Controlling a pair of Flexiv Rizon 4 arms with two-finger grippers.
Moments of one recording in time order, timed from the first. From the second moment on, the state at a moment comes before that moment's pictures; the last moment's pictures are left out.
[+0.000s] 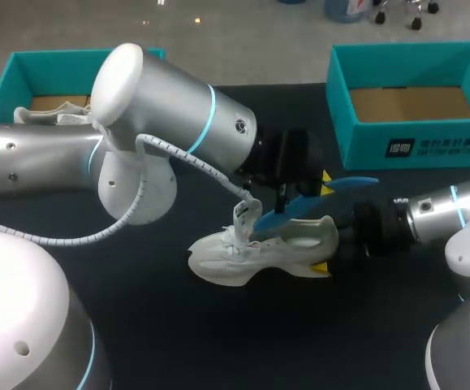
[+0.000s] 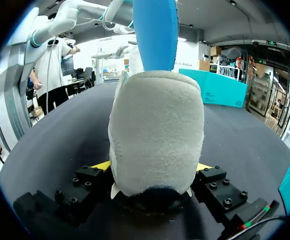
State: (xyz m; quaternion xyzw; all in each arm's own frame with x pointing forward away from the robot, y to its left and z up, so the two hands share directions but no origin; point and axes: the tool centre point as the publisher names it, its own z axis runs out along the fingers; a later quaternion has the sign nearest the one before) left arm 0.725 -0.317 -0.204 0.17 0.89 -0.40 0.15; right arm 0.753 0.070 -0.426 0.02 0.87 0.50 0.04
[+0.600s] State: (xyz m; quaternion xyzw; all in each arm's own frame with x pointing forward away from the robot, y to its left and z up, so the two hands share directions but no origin) left arm 0.723 -0.326 -0.143 0.16 0.88 -0.43 0.11; right arm 0.753 0.070 -0.426 0.02 0.87 0.50 0.04
